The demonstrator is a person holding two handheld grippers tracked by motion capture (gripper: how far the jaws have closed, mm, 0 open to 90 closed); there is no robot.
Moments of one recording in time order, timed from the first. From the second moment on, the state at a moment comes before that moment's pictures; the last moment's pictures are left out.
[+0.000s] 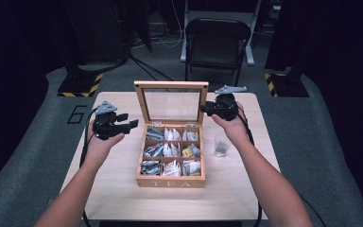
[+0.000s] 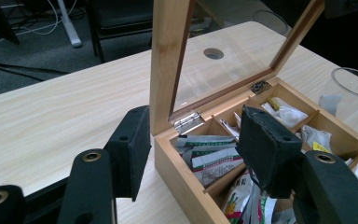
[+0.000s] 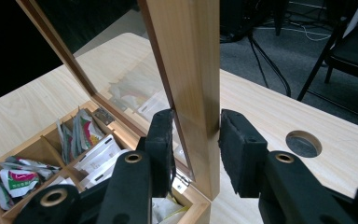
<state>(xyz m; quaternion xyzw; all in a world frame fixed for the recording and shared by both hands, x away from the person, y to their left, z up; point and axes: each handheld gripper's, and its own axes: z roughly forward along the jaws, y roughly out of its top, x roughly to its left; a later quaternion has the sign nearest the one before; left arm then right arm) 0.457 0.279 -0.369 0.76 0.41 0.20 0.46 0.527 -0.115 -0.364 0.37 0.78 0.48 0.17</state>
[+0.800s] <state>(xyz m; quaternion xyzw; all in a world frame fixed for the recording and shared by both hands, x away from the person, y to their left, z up) 0.473 0.267 -0.349 0.76 0.40 0.21 0.47 0.505 -0.120 -0.353 0.35 0.78 0.49 0.18</state>
